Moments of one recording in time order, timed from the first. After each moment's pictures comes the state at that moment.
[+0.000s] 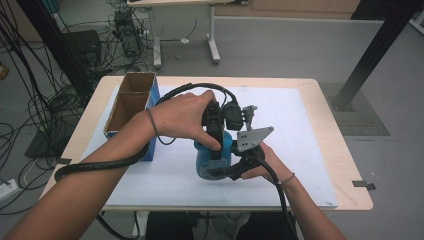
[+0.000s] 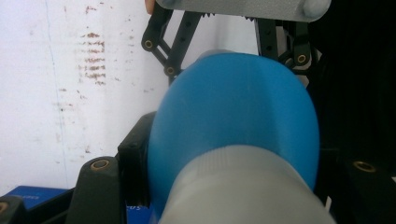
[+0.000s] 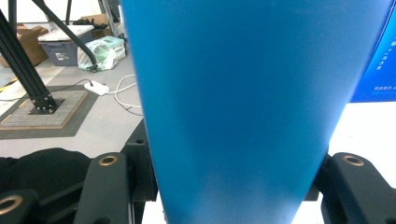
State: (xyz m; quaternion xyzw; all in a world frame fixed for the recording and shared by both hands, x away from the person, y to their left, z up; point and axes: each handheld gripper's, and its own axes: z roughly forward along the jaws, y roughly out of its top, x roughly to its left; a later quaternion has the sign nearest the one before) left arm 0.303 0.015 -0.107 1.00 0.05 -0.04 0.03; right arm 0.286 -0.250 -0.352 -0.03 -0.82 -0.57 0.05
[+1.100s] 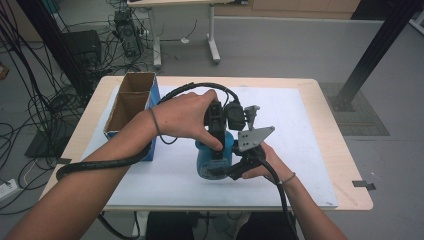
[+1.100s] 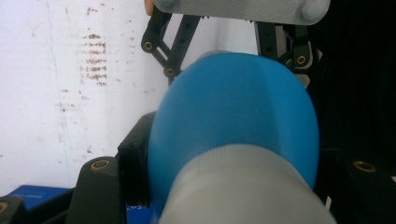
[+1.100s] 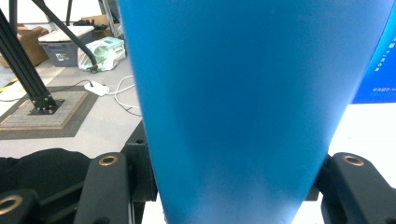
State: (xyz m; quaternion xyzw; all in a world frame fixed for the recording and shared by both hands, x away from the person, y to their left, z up) left arm 0.302 0.010 -0.106 1.00 0.05 -0.04 0.02; right arm 0.286 -0.251 -0.352 -0.03 -0.82 -0.57 0.05
